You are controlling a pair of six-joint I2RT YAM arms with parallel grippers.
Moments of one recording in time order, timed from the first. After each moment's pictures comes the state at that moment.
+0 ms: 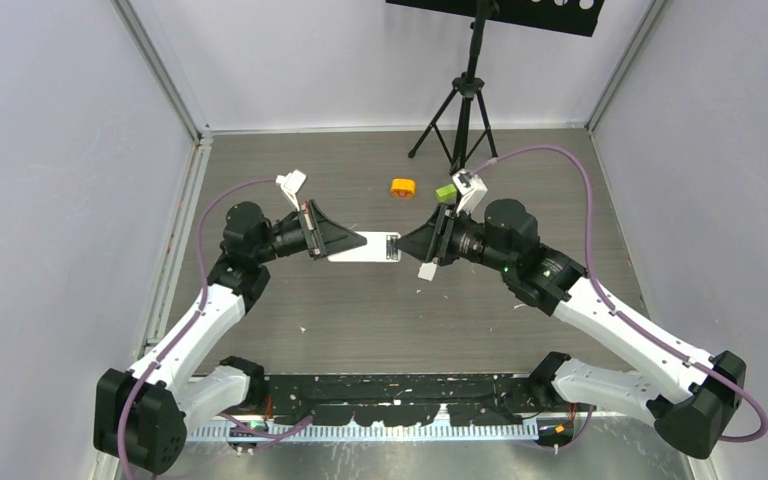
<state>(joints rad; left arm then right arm) -0.32 1.01 0.66 0.32 0.88 -1.07 0.75 1.00 0.92 -0.12 -0.22 0.78</state>
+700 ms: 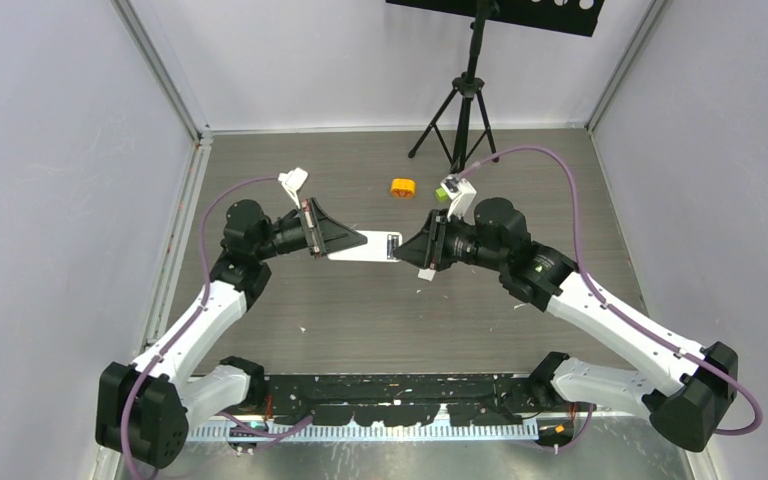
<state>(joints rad) -0.32 1.03 0.67 0.37 0.93 -1.11 0.75 1.05 0.93 -0.20 -0.27 0.68</state>
